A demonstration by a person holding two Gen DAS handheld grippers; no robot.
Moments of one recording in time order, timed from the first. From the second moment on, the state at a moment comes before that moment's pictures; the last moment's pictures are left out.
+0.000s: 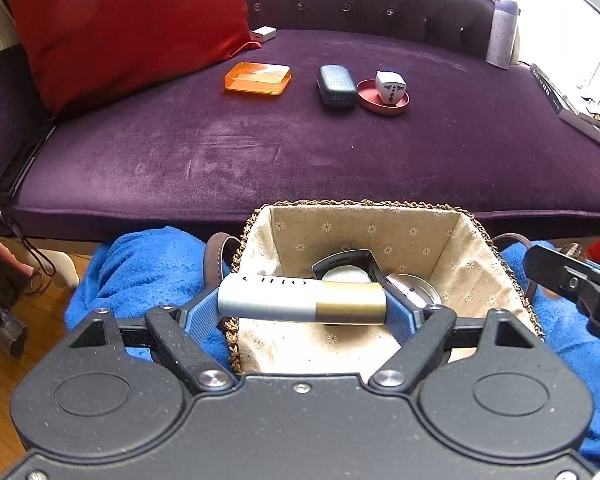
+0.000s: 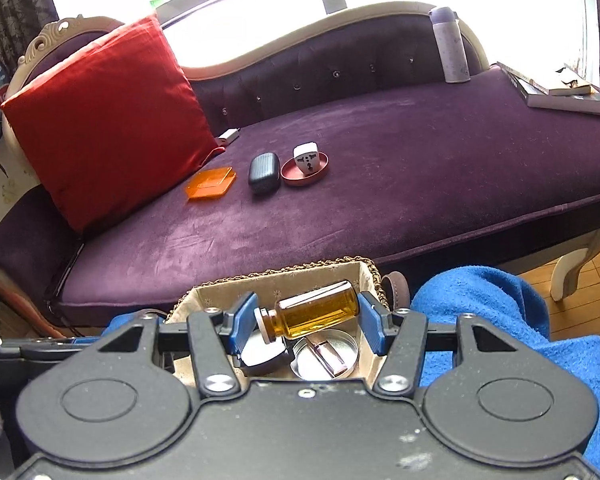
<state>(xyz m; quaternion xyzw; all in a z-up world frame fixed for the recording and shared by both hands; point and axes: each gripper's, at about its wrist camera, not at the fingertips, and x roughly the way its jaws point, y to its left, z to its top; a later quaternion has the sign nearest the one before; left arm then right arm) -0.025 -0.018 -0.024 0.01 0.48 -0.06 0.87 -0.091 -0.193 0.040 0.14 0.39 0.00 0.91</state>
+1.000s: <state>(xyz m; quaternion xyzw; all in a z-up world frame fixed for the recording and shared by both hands) -0.021 -0.018 -0.025 0.01 0.49 -0.06 0.87 -0.089 -0.192 0.039 0.14 0.39 -0.02 0.91</state>
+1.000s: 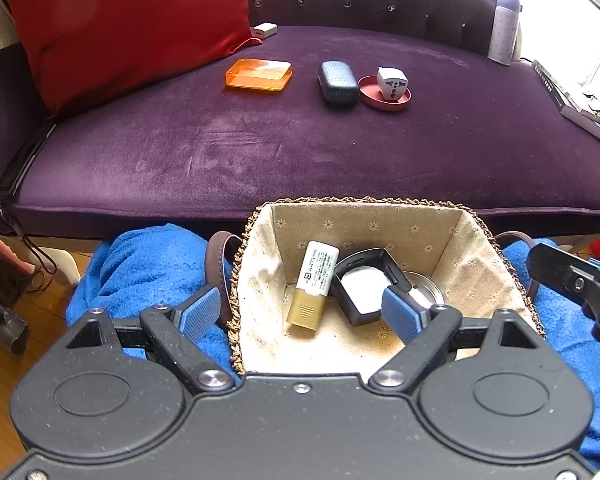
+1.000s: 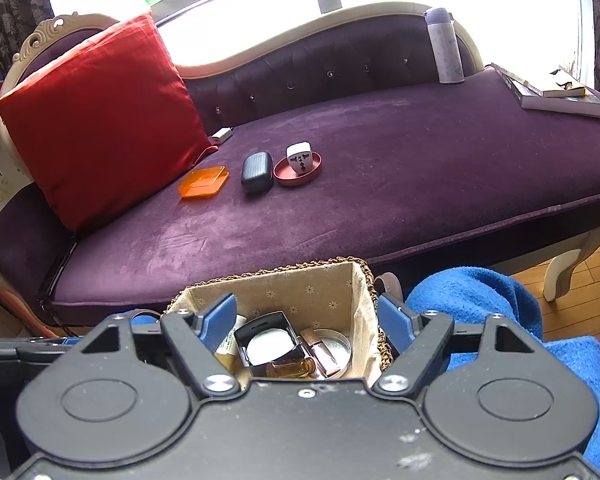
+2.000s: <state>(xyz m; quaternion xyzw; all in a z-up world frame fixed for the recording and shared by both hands) -0.018 -0.016 -0.029 0.01 0.50 -0.05 0.86 -0.082 -0.189 0.033 0.15 0.40 -0.03 0.90</state>
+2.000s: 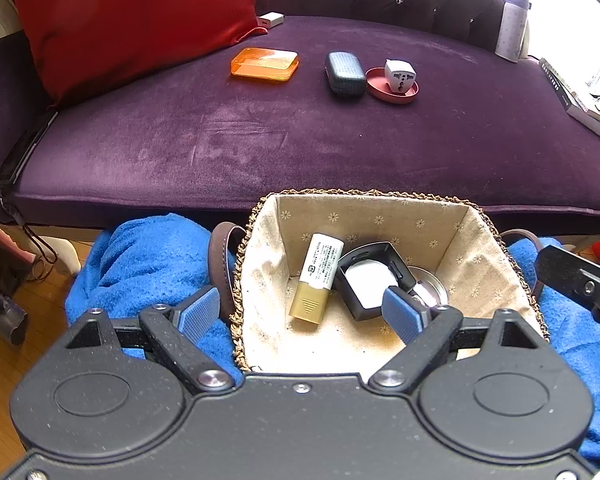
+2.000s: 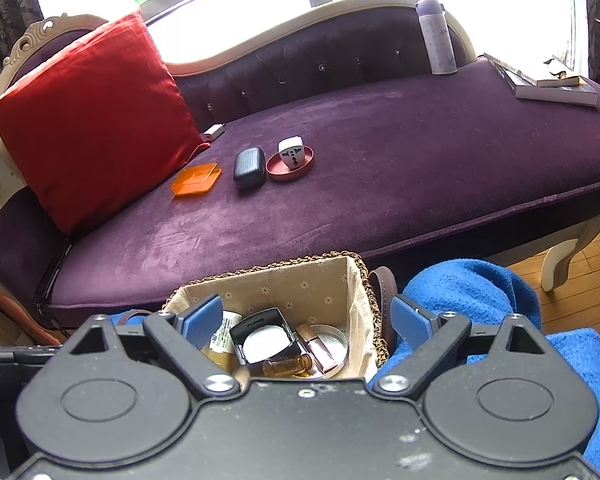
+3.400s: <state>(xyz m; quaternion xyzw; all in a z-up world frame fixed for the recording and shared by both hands) -0.007 -0.003 -0.020 -0.02 0.51 -0.04 0.86 -0.043 -0.178 0.045 0.09 0.44 -0.02 0.89</state>
